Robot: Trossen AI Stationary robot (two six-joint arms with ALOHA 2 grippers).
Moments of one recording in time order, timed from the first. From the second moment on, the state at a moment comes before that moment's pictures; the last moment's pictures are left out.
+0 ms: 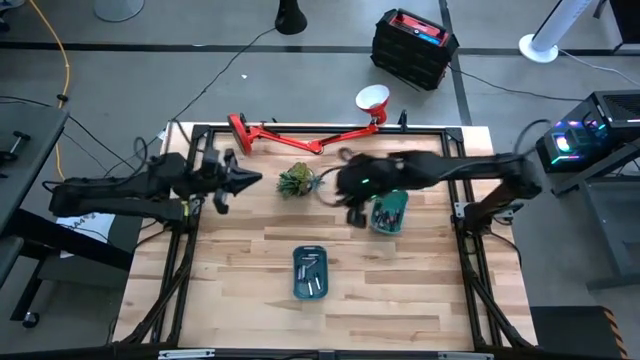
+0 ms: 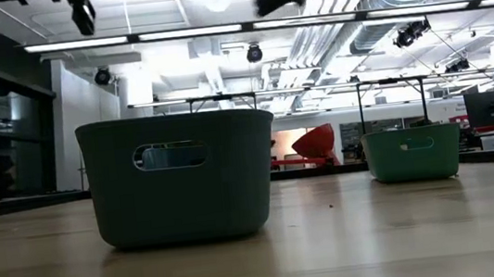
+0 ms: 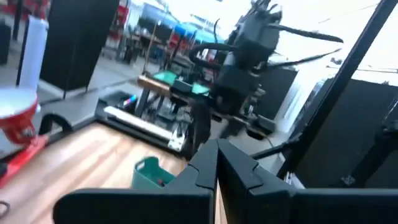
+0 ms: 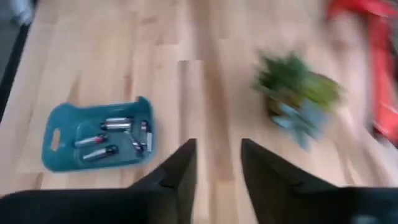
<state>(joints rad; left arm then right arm) 0.09 0.61 0.54 0.16 -0.02 -0.38 0.01 1.61 1.54 -0.78 0.03 0.05</state>
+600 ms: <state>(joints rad) 0.00 0.40 0.03 0.76 -0.16 -0.46 0.21 0.98 0.94 -0.57 0.42 0.80</state>
